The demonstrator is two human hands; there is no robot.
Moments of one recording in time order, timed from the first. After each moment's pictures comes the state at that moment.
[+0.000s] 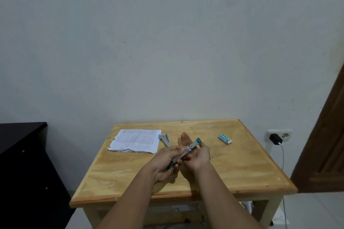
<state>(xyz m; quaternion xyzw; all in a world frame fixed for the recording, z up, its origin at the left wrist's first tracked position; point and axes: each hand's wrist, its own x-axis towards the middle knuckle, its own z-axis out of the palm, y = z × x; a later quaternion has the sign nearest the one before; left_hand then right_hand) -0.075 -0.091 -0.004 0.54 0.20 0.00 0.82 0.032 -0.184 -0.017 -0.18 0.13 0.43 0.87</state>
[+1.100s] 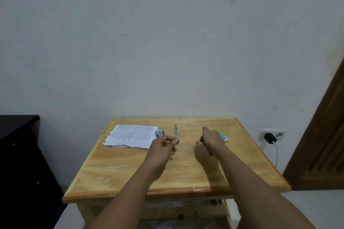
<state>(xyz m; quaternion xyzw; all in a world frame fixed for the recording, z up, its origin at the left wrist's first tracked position) -0.068 -0.087 -0.011 0.71 0.26 0.19 0.63 0.092 -0.223 0.010 -0.83 -0.04 0.20 0.53</state>
